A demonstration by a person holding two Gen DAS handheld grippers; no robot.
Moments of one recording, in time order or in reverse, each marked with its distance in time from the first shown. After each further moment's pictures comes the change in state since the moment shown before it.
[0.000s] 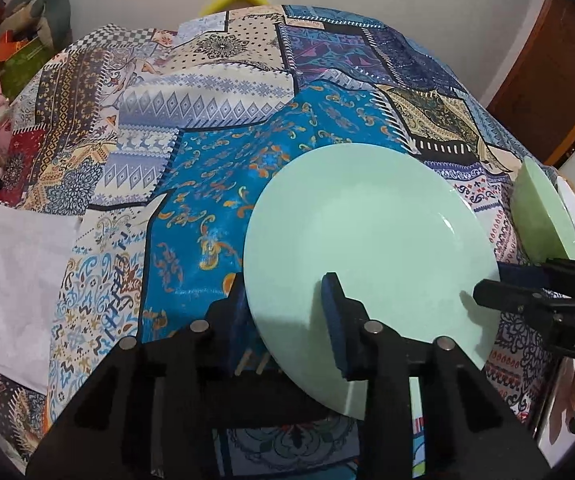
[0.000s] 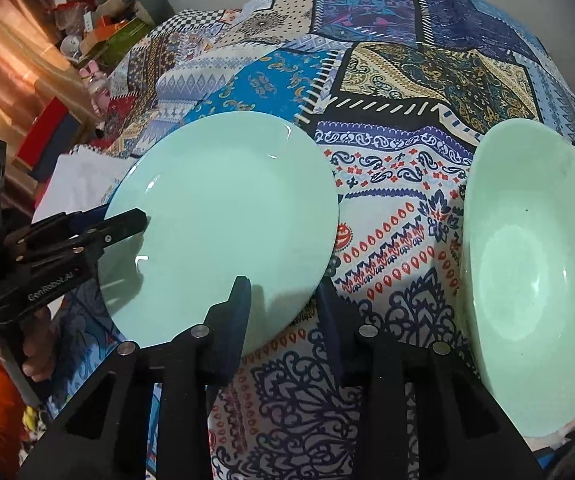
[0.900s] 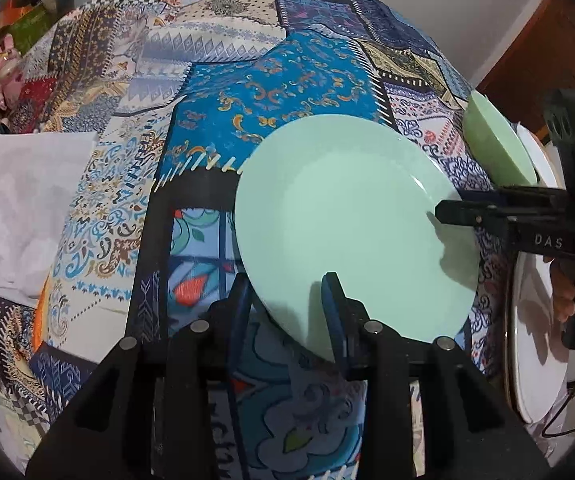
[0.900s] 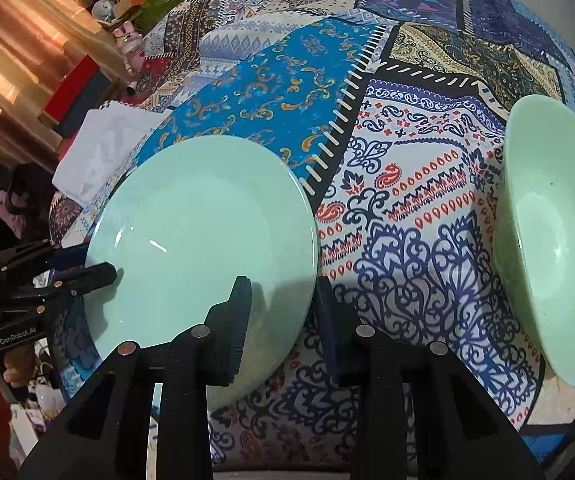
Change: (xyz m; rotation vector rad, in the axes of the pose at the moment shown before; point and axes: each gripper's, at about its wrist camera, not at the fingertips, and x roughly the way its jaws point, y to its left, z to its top) left arm -0.060 -0.001 -0.082 -0.041 0.121 -0.062; right arm 0.002 0.013 -0.018 -0.091 0.086 0.068
